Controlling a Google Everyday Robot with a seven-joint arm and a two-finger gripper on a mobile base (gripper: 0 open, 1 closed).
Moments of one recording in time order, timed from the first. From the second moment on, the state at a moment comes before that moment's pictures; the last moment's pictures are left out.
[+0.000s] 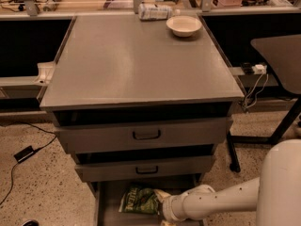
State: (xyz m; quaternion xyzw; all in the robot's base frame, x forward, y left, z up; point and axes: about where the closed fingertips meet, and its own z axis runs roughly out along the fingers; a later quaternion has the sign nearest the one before) arm 0.411 -0.048 0.300 -0.70 0.66 0.14 0.25
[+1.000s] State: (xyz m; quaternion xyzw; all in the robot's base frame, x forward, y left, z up) arm 0.434 -0.059 0.230 -0.60 0.70 0.14 0.36
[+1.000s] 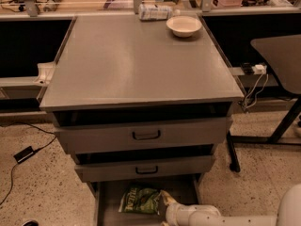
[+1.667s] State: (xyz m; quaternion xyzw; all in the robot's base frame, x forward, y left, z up) arm 0.475 -0.043 0.204 -0.54 0.72 0.17 0.40
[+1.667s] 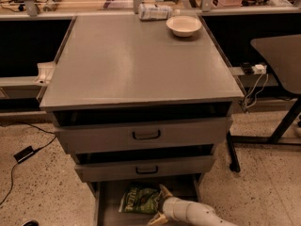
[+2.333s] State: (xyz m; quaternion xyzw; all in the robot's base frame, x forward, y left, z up) arm 0.501 -0.088 0.133 -0.47 0.77 0.24 0.35
